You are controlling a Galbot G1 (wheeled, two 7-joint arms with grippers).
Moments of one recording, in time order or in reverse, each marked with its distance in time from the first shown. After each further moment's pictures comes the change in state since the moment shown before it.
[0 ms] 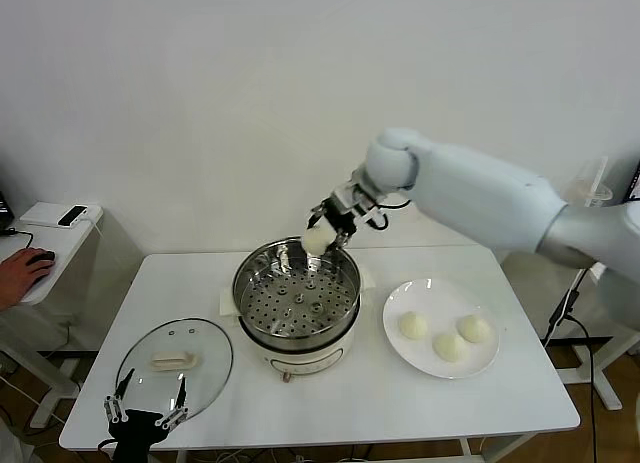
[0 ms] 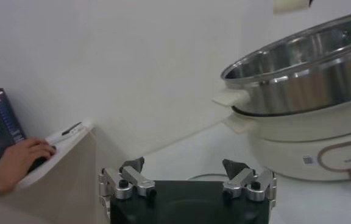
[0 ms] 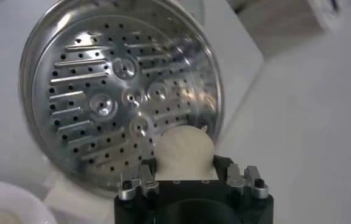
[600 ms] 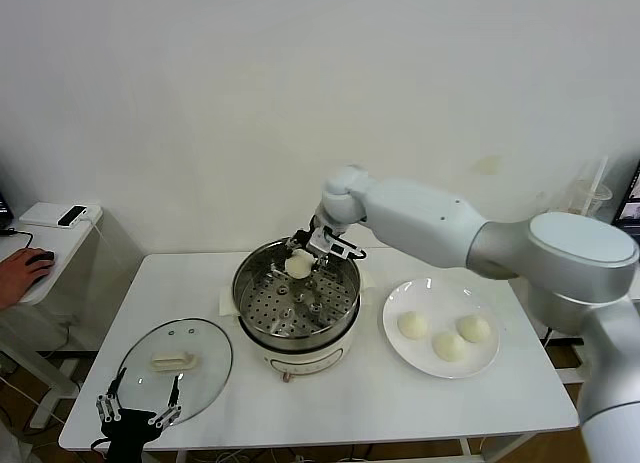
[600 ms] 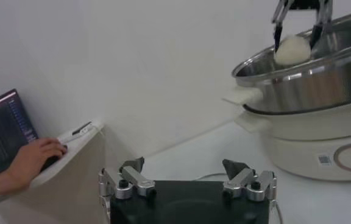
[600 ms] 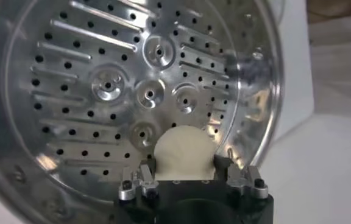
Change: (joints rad) left arm -0.004 -0.005 -0.017 -0.002 0.002 -0.002 -0.002; right arm -0.084 0.167 -0.024 -0.191 -0.337 0.262 0.133
